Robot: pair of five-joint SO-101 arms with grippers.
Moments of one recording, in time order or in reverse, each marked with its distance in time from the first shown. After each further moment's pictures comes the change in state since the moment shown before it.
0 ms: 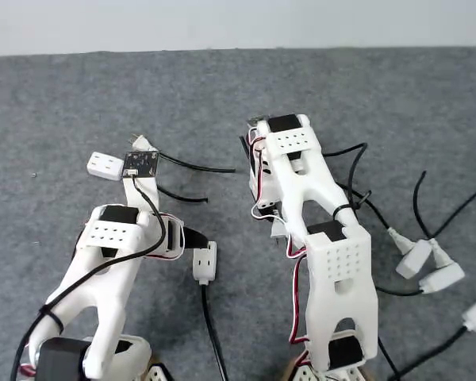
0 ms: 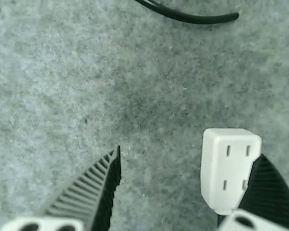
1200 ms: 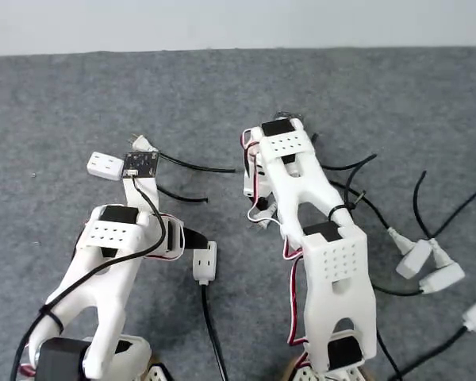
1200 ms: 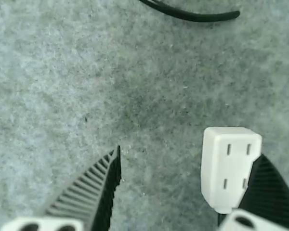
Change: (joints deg) left arm 0.0 0.0 0.0 0.4 0.0; right arm -1.6 0.5 1.4 -7.2 -31.6
